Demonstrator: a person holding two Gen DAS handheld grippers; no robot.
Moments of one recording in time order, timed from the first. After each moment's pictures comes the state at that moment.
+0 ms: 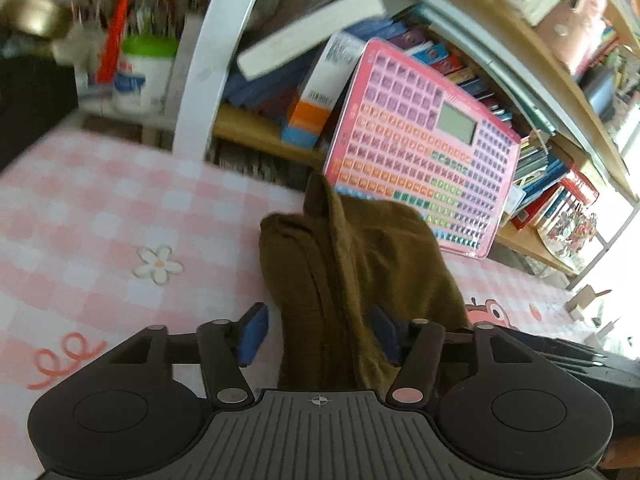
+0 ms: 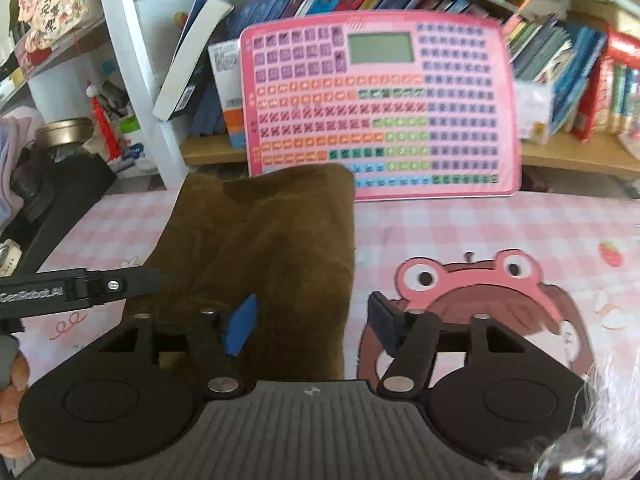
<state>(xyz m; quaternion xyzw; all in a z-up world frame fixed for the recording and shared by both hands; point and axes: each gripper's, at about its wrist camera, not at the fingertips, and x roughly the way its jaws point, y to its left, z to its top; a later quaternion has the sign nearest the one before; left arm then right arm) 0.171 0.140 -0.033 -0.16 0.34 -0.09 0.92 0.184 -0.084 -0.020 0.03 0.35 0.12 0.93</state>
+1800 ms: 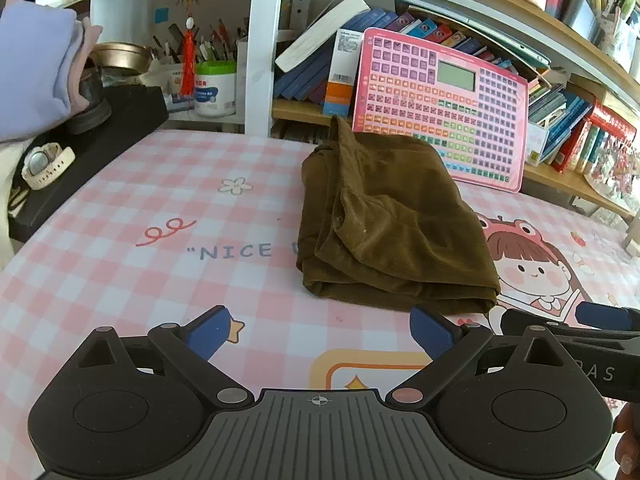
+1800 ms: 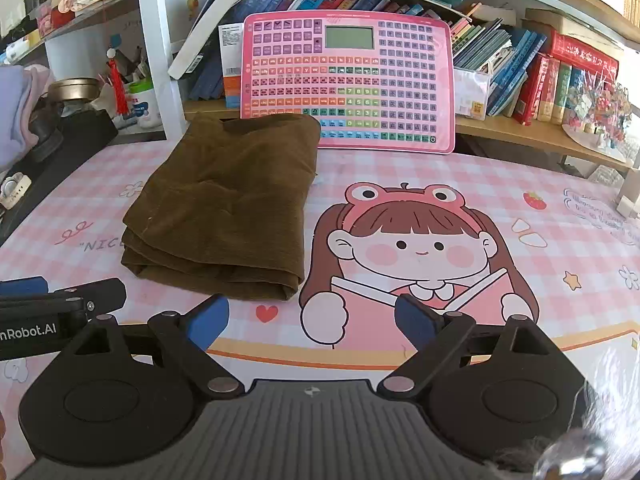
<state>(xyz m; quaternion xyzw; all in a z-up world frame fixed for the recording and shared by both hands) 0.046 0.078 -0.034 -0.08 0.35 0.04 0.93 0.071 -0.110 -0.031 -0.01 0.35 0.10 0.93</state>
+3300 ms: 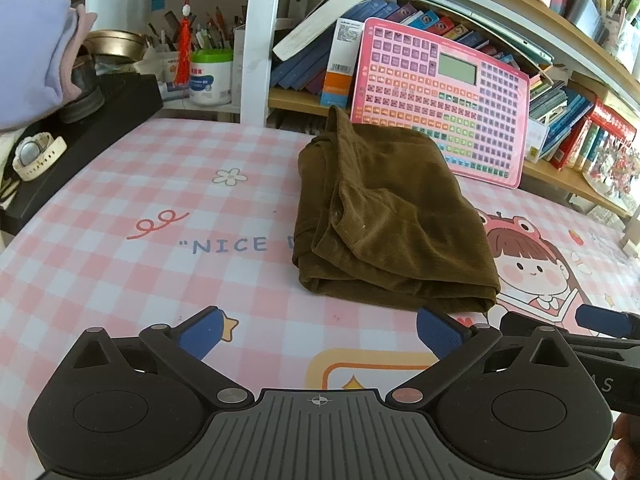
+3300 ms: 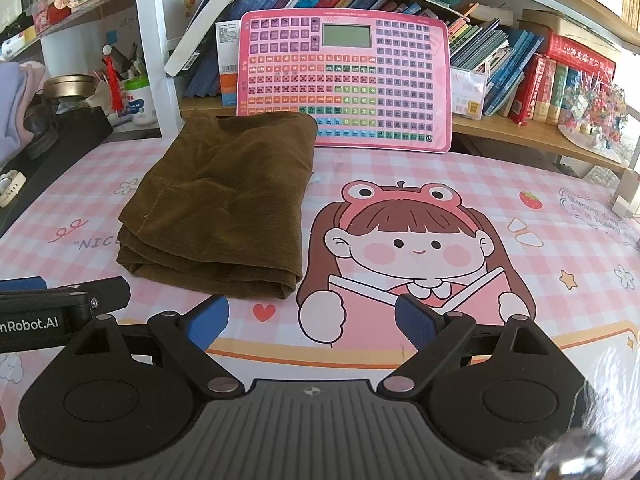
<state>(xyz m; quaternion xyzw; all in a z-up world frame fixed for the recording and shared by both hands) 0.053 0.082 -0.036 -0.09 0.36 0.03 0.93 0.071 -0.107 -0.032 -0.02 0.35 0.09 0.93</state>
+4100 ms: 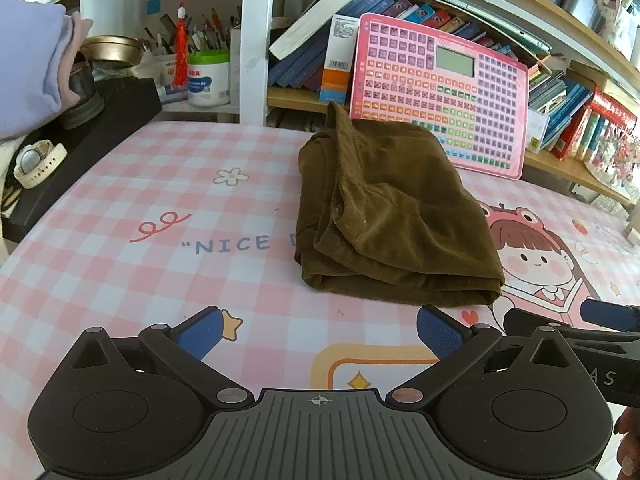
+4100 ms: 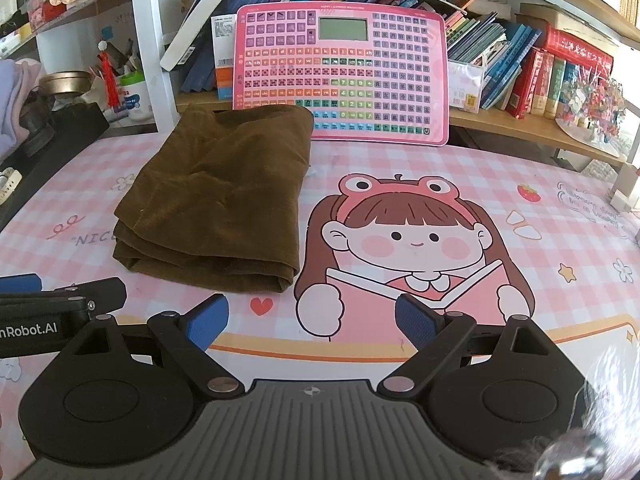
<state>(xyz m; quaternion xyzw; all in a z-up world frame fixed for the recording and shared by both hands) 0.053 0.080 -0.035 -0.07 0.37 0.03 0.93 0.073 -0.107 -0.034 -0.02 0.36 0.08 0.93</state>
